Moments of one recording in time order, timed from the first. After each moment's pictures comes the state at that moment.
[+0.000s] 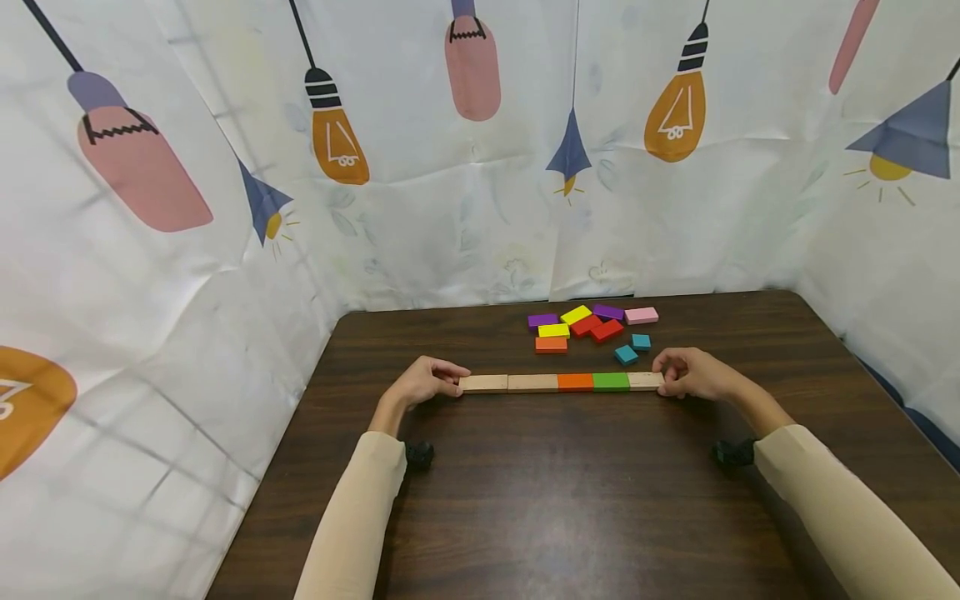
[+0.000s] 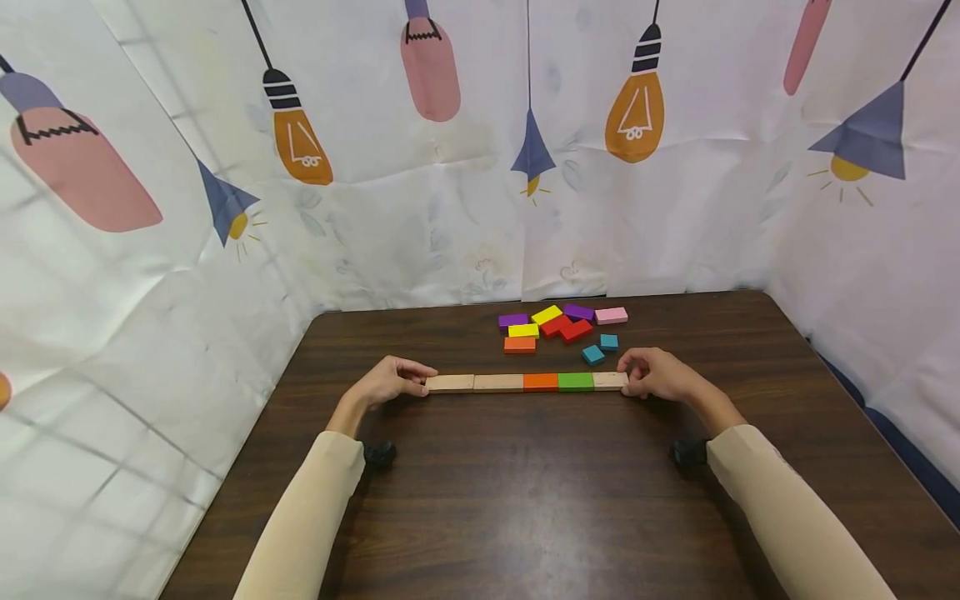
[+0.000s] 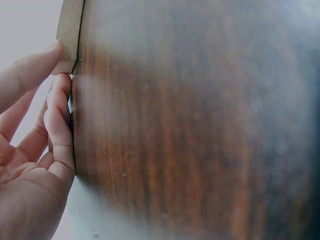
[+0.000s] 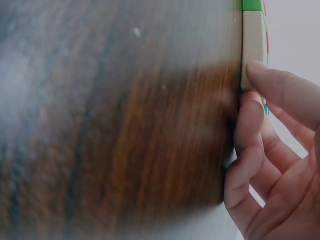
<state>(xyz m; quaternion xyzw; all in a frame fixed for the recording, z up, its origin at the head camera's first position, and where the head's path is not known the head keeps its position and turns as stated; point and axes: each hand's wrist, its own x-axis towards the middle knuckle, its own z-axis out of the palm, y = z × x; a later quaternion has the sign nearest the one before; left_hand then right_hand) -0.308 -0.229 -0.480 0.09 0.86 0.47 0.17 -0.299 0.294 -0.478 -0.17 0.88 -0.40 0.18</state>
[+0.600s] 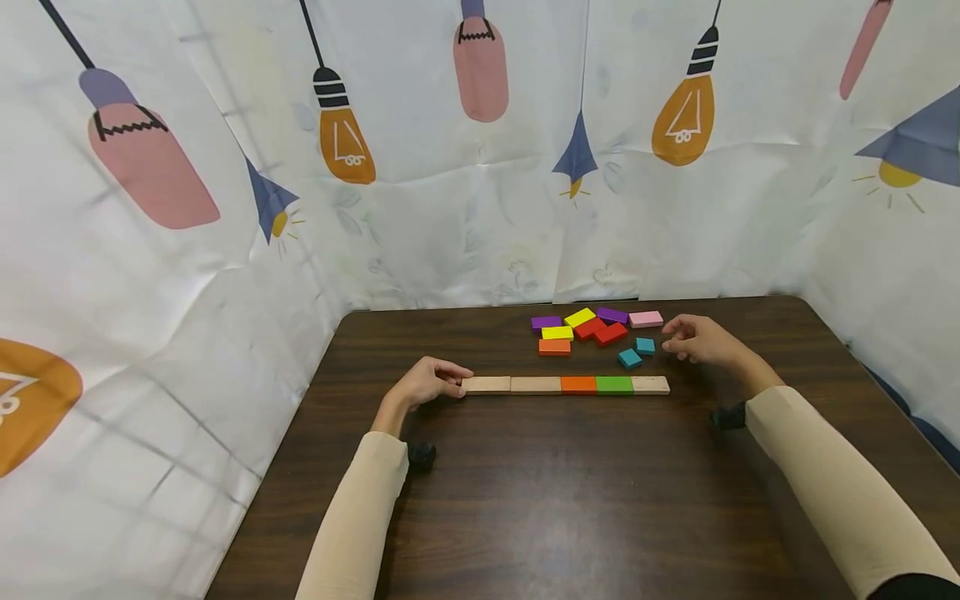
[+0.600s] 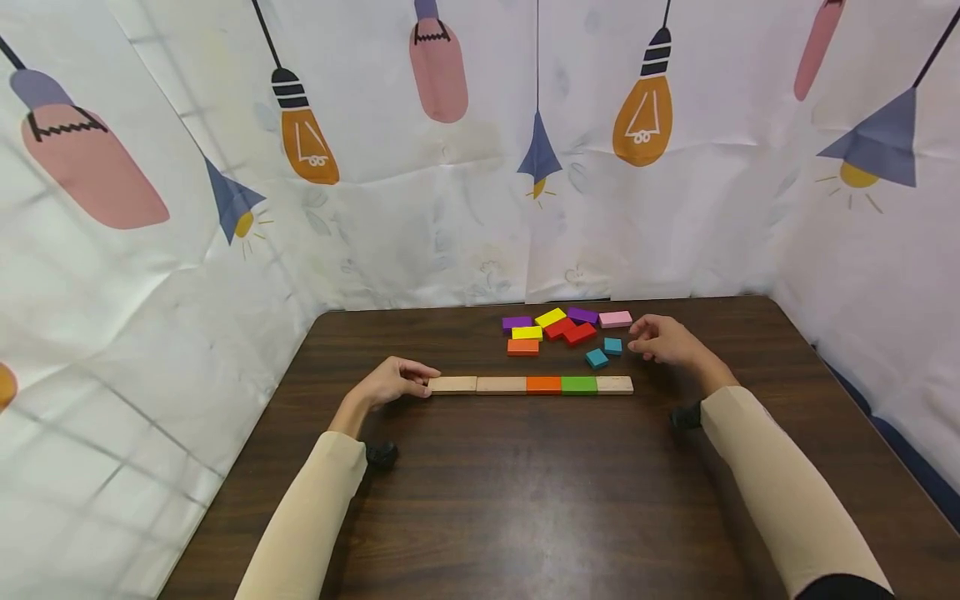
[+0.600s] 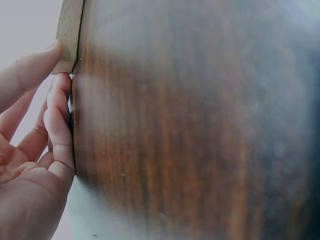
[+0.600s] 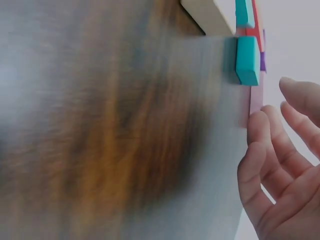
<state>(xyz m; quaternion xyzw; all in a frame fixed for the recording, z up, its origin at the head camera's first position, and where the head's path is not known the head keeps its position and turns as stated) -0.307 -0.230 -0.481 0.09 0.86 0.48 0.18 -0.348 0.304 -0.461 -0.11 0.91 -0.39 0.13</state>
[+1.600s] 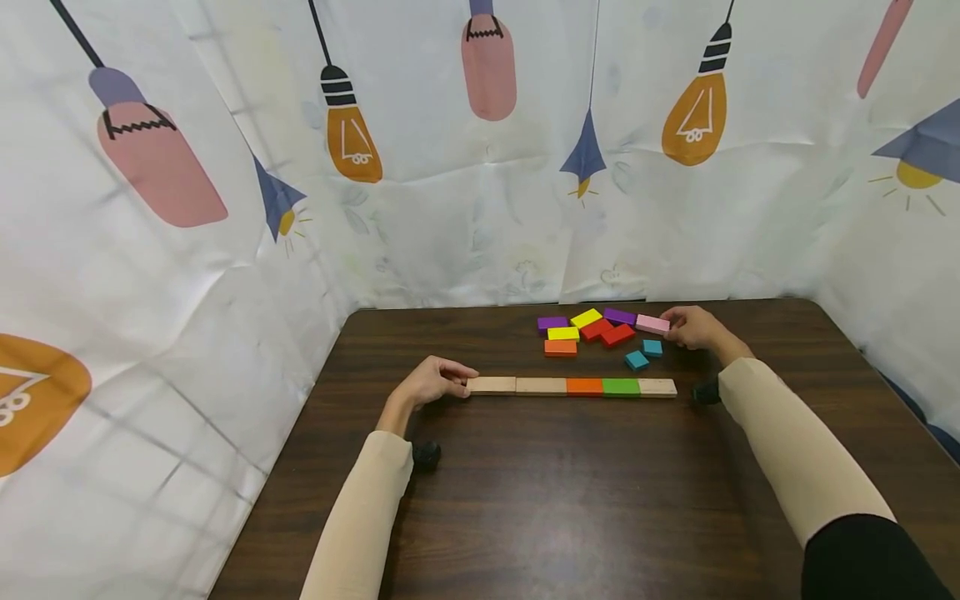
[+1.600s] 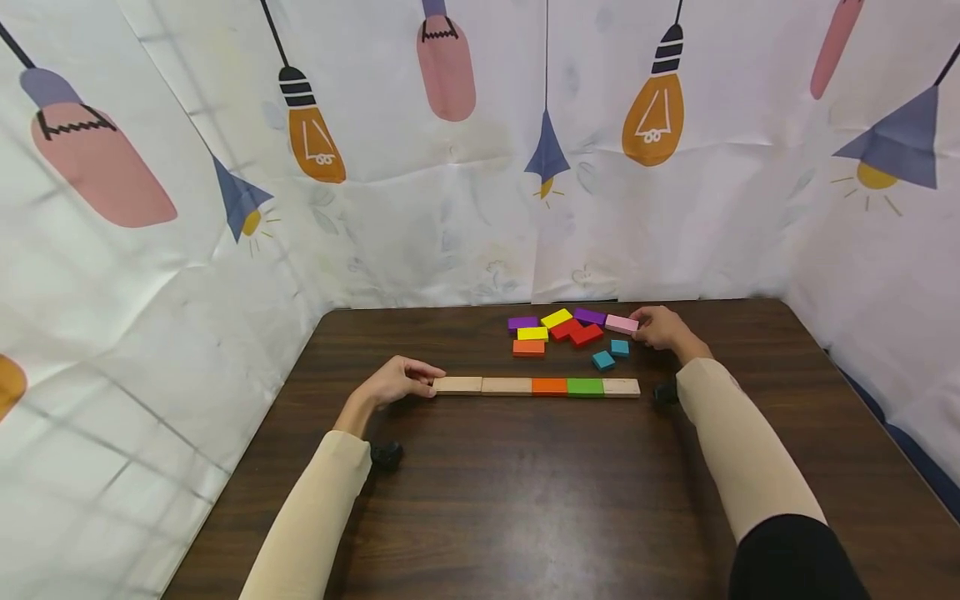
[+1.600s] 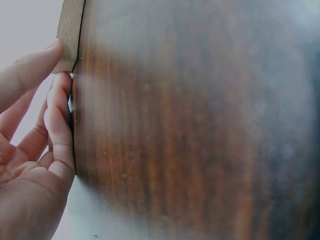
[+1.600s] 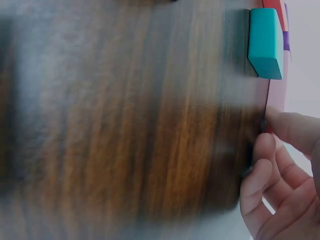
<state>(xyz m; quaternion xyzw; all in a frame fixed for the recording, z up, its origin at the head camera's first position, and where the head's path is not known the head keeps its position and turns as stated) -0.305 -0.228 -0.478 0.08 0.85 0.49 0.18 -0.398 0.295 -0.471 -0.06 0.93 -0.33 0.14</state>
